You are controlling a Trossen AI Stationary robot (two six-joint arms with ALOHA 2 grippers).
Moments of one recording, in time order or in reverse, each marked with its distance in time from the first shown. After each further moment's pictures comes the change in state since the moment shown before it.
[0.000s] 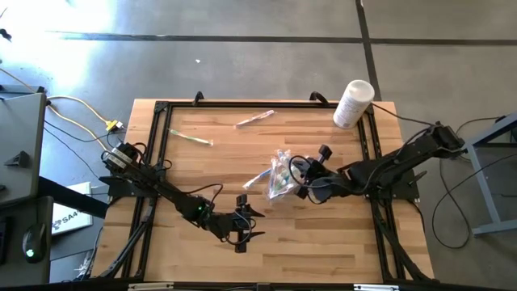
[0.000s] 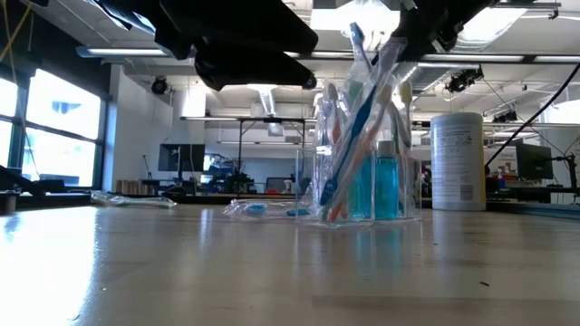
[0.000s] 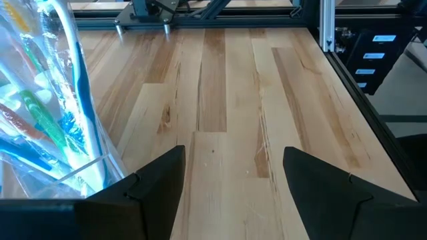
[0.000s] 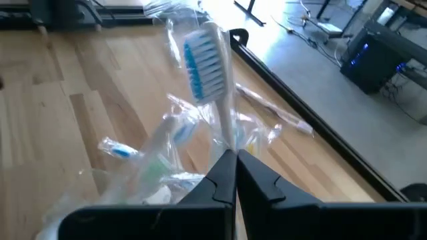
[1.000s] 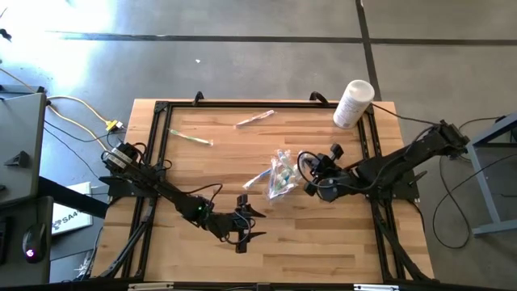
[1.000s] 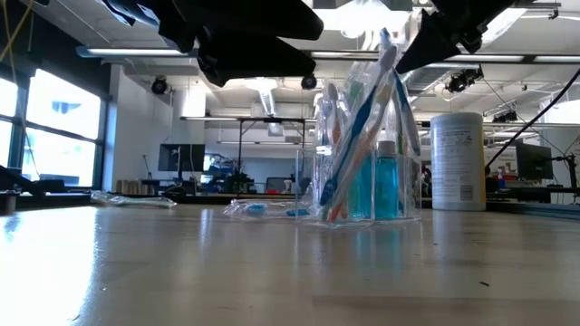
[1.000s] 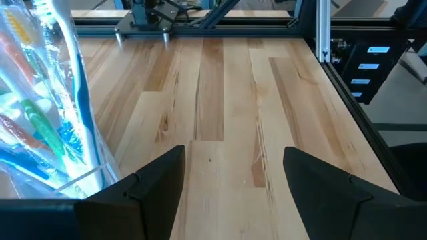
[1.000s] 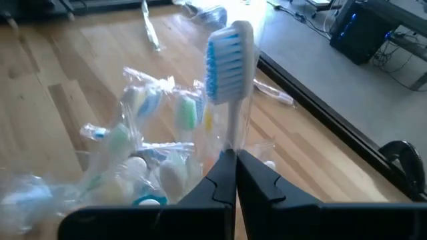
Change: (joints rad) left arm 0.000 0.000 0.000 0.032 0.000 0.003; right arm 0.023 -0.090 0.000 -0.236 0.024 0.212
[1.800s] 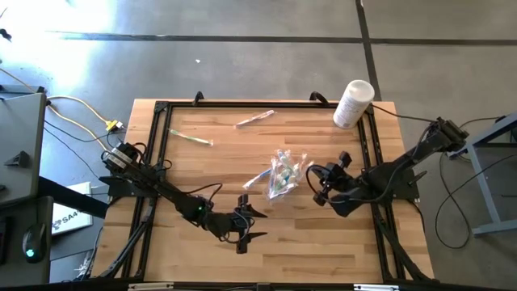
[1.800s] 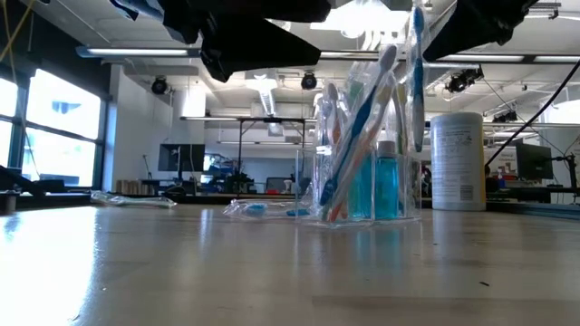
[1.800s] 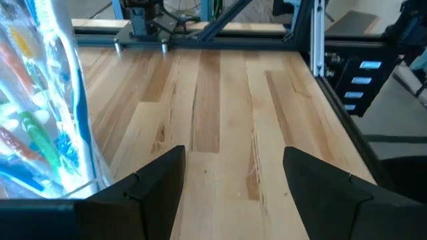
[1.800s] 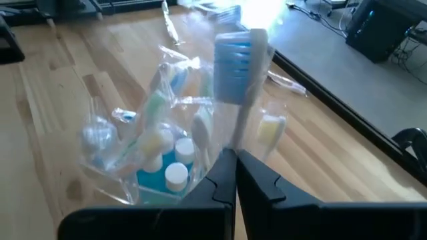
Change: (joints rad) left arm 0.000 0.000 0.000 0.049 0.001 0.000; right arm 0.163 -0.041 0.000 -0.162 0.059 0.180
